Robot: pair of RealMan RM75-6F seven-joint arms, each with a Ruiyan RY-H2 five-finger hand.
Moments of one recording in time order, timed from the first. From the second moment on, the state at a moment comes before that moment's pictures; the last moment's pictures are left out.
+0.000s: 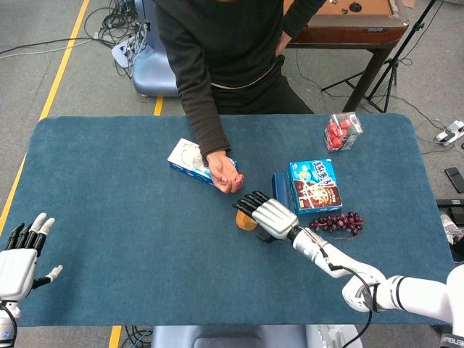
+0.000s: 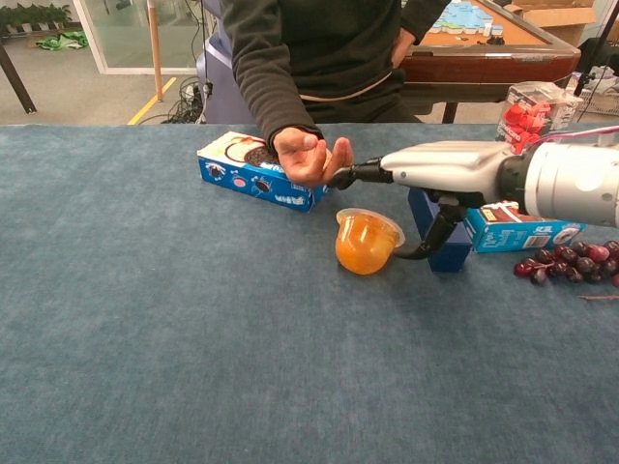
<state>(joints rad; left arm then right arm) -0.09 -1.15 -0.03 -1.60 1.49 1.48 0.13 0.85 -1.39 0.07 -1.53 -1.39 0.77 -0.06</state>
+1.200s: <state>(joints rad) -0.12 -1.17 -0.06 -1.57 1.48 1.46 0.11 0.23 -1.09 -0.03 -1.73 -1.40 1.52 -0.19</state>
